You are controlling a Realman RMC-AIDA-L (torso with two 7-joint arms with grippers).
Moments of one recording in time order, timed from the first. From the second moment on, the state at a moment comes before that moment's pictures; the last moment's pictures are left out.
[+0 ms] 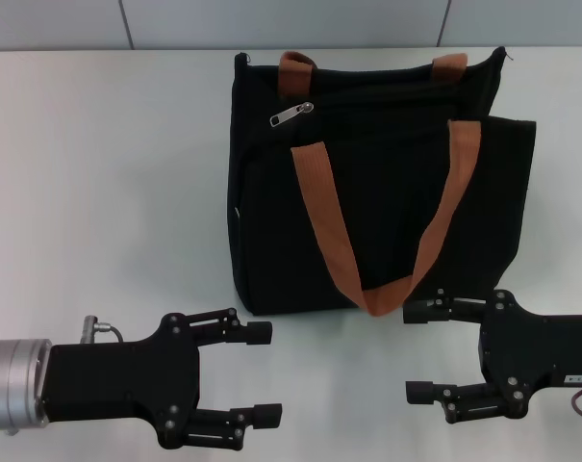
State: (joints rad) left arm -0.41 -2.05 0.86 0.39 1.91 1.83 -0.96; right arm 0.45 2.08 -0.58 -0.49 -2.18 -1.85 0.97
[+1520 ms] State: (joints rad) left arm -0.51 -2.06 0.46 0.37 1.78 1.60 -0.98; right arm 0.45 2.08 -0.57 -0.48 -2.18 -1.87 0.97
